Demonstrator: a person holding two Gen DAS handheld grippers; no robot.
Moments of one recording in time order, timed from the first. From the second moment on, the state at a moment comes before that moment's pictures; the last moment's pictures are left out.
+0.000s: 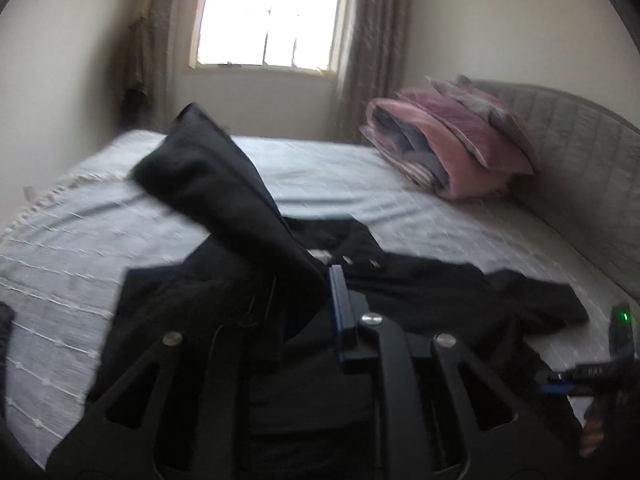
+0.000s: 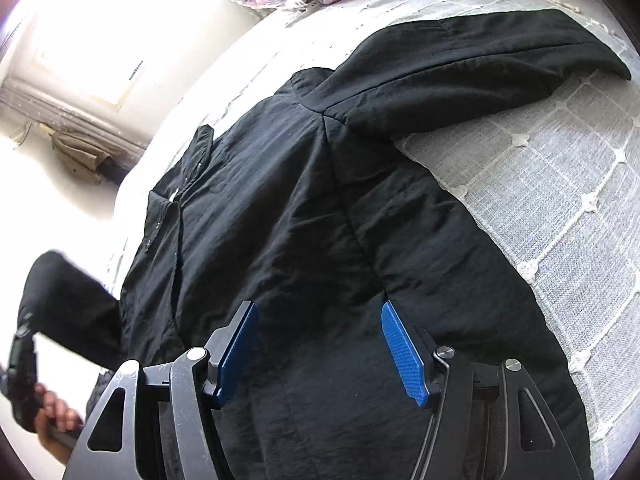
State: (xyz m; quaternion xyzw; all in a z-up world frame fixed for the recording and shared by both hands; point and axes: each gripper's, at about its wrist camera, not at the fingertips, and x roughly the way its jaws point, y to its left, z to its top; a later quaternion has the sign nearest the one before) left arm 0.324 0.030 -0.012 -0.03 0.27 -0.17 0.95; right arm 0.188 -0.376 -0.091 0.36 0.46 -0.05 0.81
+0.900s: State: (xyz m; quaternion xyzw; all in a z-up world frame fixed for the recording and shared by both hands) left arm 0.448 0.219 -0.044 -0.13 0.44 -0.01 0.89; right arm 0.188 -0.380 -0.094 0.36 0.47 -0.06 0.81
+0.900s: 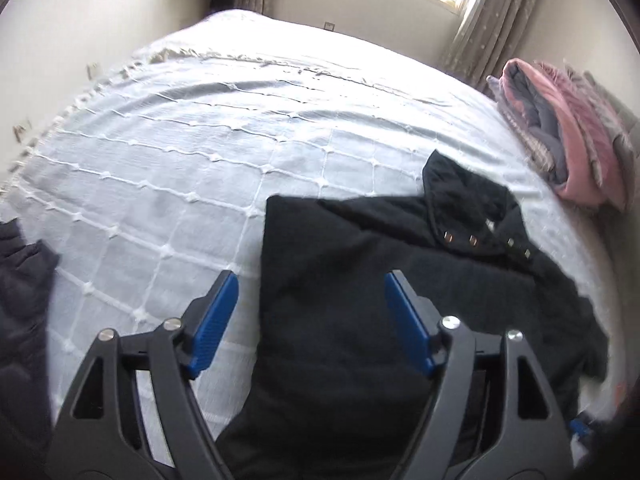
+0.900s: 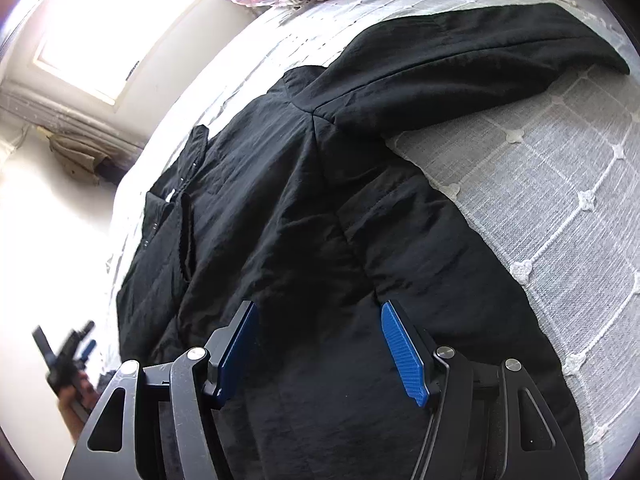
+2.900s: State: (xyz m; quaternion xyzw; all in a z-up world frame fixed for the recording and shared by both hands) left arm 0.361 -0.096 -0.084 0.15 0.43 -0.14 0.88; right arm 0.197 -0.363 -0.105 0.33 0.48 -0.06 0.81
